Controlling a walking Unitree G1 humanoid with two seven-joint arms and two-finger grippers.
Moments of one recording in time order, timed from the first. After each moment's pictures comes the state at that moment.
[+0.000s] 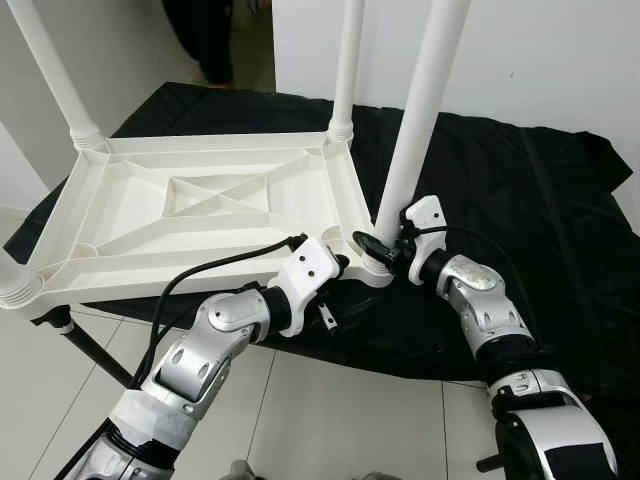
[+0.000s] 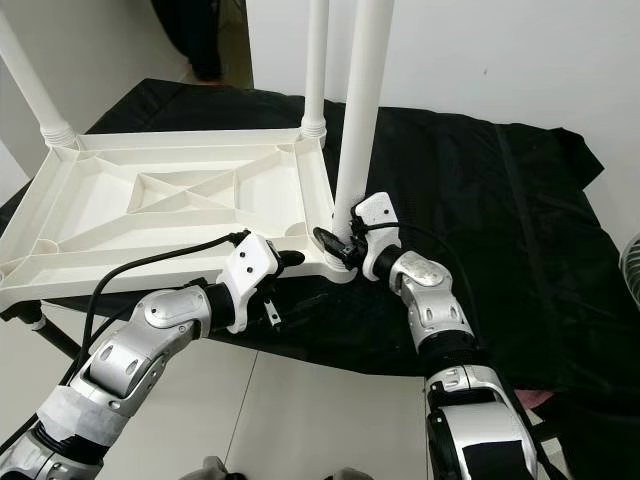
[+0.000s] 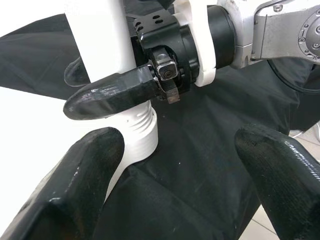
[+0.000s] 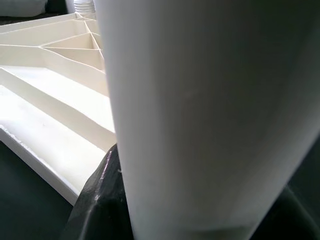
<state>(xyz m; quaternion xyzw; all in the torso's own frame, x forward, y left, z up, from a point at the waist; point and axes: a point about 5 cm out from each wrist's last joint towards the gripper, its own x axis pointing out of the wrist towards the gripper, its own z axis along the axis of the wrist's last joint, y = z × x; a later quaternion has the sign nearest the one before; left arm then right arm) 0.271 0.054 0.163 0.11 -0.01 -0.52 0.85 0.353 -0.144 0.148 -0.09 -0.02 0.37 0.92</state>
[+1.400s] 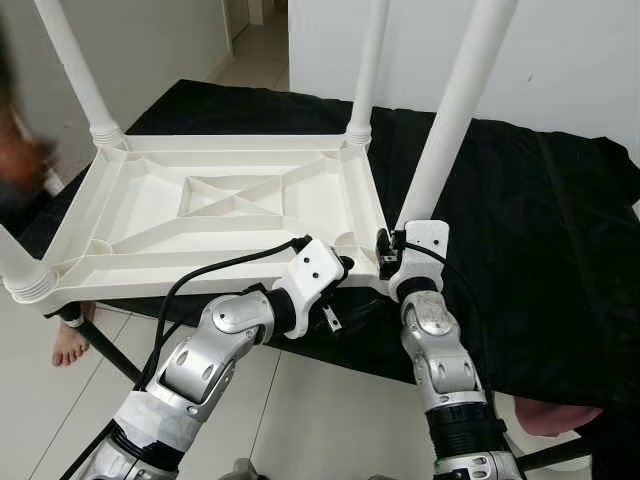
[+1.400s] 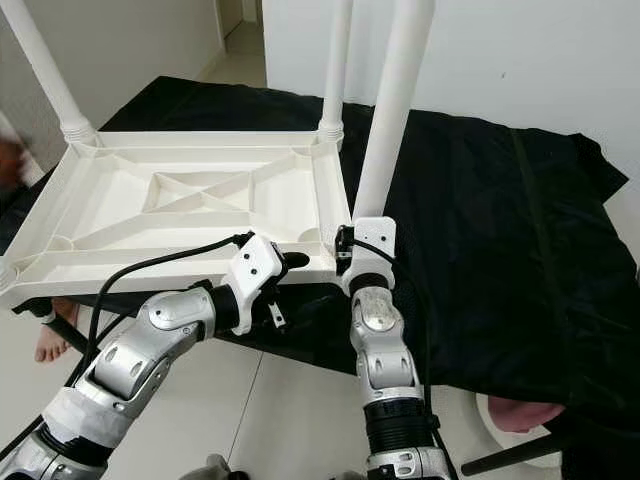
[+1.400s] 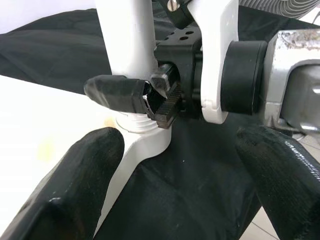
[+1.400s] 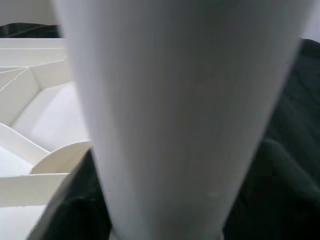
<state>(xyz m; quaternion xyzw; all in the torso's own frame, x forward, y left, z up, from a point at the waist) 0.268 0.050 0.162 0.10 -0.01 -0.52 0.85 0.312 -0.127 0.141 -0.02 -0.03 -0.01 1.00</state>
